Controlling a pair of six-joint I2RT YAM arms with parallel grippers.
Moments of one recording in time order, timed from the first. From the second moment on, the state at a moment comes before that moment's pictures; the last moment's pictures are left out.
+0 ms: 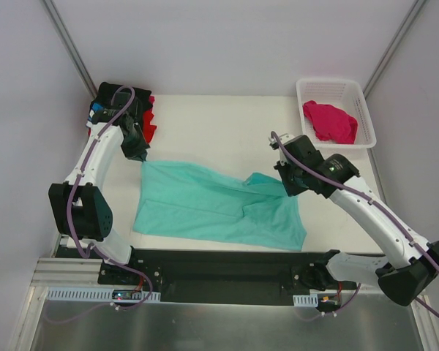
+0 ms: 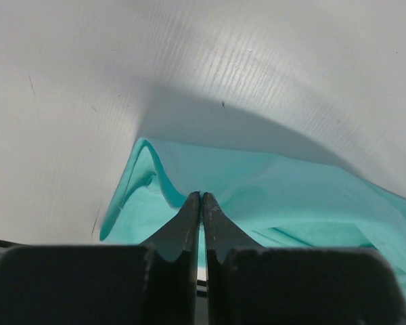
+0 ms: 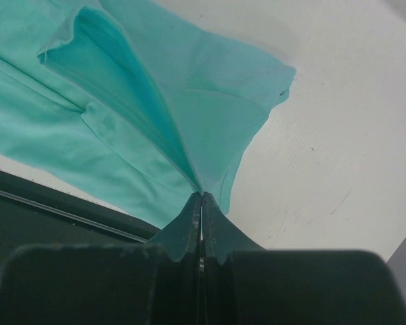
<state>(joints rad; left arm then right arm) -0.07 1.61 1.51 -1.09 -0.04 -0.49 0.66 1.19 1.26 -1.10 0.20 0.11</state>
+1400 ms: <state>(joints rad) -0.07 1.61 1.38 -1.05 -0.07 -0.49 0.60 1.13 1.11 -1.17 0.23 0.16</state>
